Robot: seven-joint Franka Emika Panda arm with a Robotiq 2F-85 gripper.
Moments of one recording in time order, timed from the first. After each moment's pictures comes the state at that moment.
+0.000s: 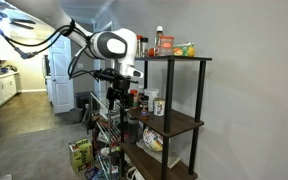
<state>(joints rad) 0.04 -0.03 -0.01 -2.07 0.04 1.93 -0.11</state>
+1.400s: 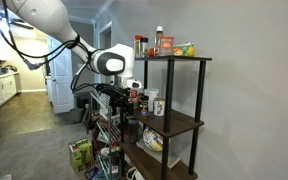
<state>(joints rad) 0.05 0.05 0.04 -2.14 0.12 2.20 -0.12</state>
